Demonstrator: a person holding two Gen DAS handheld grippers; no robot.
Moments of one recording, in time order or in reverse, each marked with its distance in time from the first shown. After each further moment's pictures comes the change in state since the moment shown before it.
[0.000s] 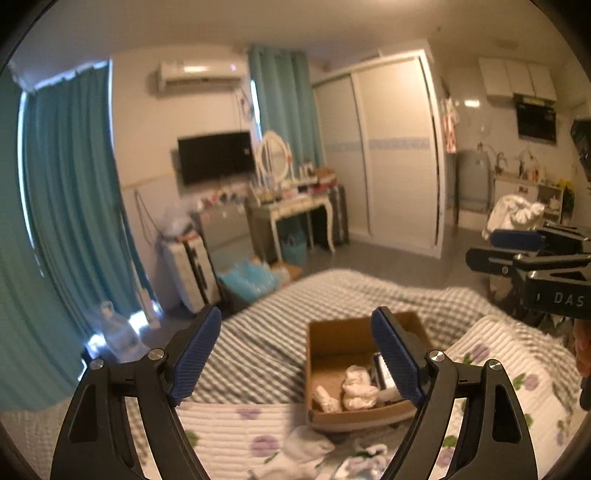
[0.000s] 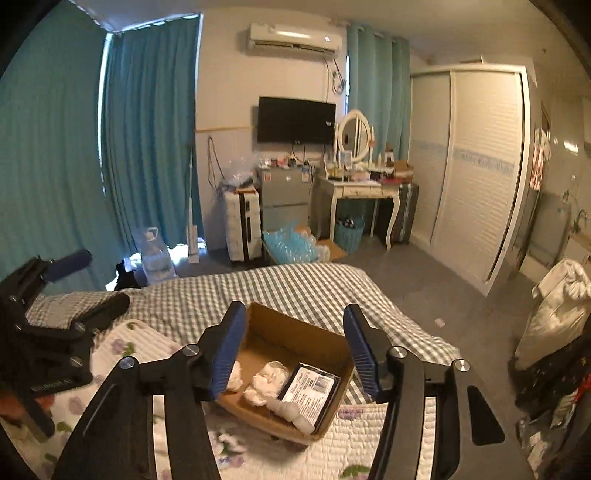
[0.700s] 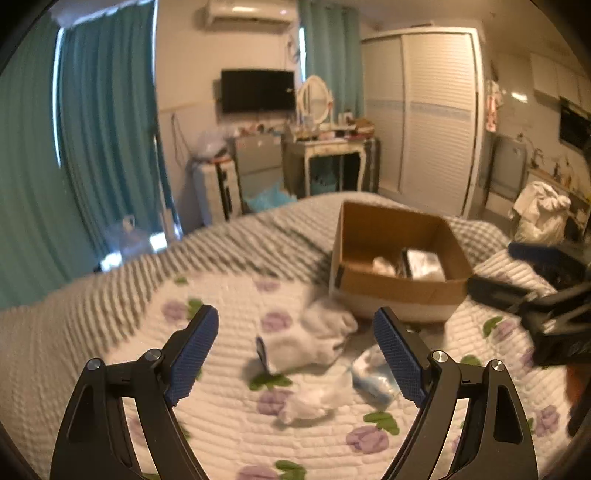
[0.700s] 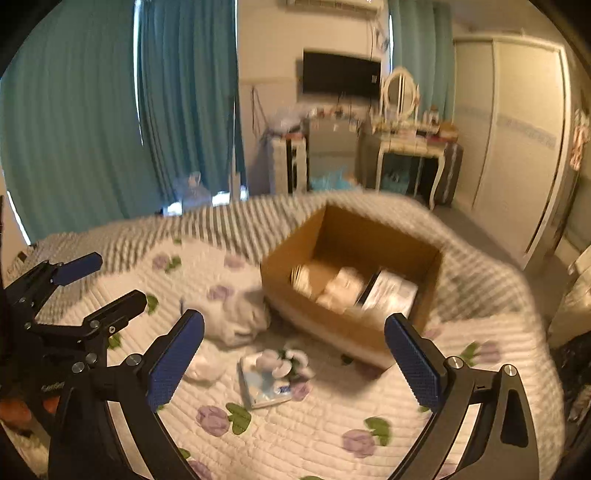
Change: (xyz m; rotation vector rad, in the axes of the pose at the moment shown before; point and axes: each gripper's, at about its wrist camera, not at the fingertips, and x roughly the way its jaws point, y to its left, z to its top) left arm 0.015 0.014 -0.162 -0.163 0.225 0.101; right arm 0.045 0.075 -0.140 -0.032 0.198 0.161
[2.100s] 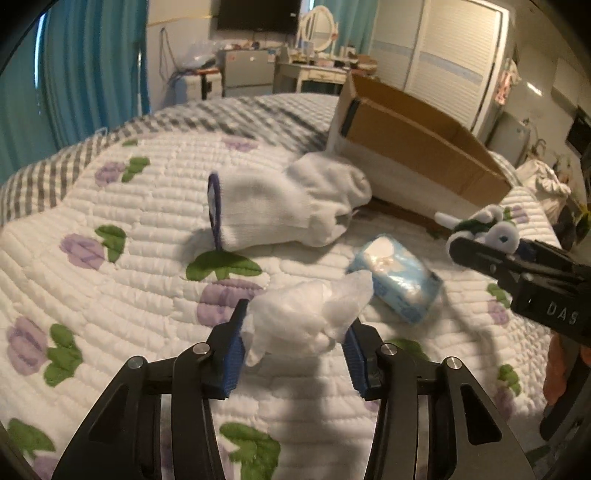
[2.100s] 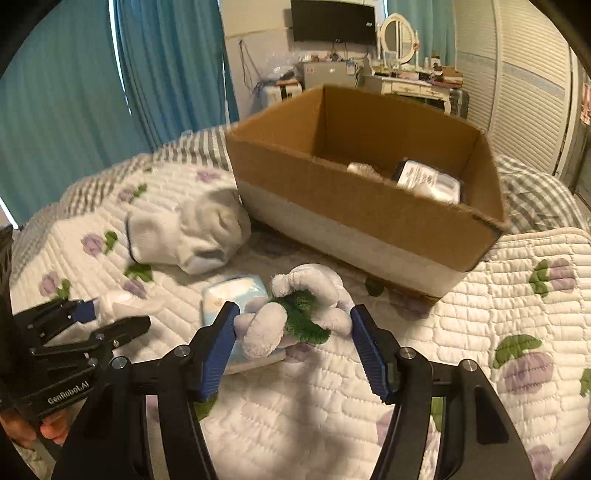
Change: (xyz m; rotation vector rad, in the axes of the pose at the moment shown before) left arm 0.067 0.000 -0.091 -0.089 0.271 -0.108; right arm 0.082 -0.020 -0.077 0.071 0.126 0.028
